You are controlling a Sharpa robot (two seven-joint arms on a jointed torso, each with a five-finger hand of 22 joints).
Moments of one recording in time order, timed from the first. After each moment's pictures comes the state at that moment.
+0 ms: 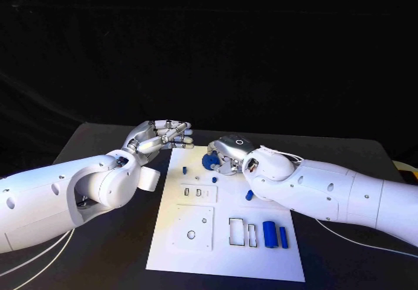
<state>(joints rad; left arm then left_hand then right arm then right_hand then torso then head) 1.22 -0.97 -0.04 1.68 -0.05 -0.31 0.42 1.44 -0.12 0.32 0.29 0.24 0.84 0.21 0.26 0.16 1.00 0.18 0.10 0.07 0.97 0.13 0.34 0.28 0.17 0.91 0.23 0.35 0.11 1.24 -0.45 -0.15 1.25 -1.68 -0.44 -0.15 1.19 -0.18 0.56 -0.04 0.13 0.81 0.17 0.33 0.40 1.30 0.08 1.31 1.18 1.47 0.00 1.53 1.31 0.06 1.42 0.11 1.42 1.31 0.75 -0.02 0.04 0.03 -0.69</state>
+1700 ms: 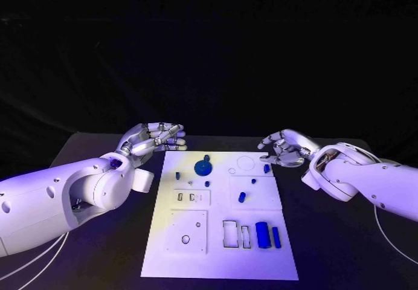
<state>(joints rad) 1.22 -0.95 -0.04 1.63 -0.05 -0.29 0.42 1.43 -0.13 0.32 0.29 0.24 0.84 0.21 0.26 0.16 1.00 0.18 0.10 0.07 0.97 0.13 0.34 0.28 0.17 0.91 0.23 0.35 0.10 1.28 -0.89 -0.15 1.40 -1.07 -0.39 0.18 1.22 -0.16 0.49 0.00 0.09 0.82 0.15 0.21 0.41 1.30 0.07 1.31 1.22 1.47 0.01 1.54 1.31 0.06 1.41 0.12 1.39 1.31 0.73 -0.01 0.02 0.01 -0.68</state>
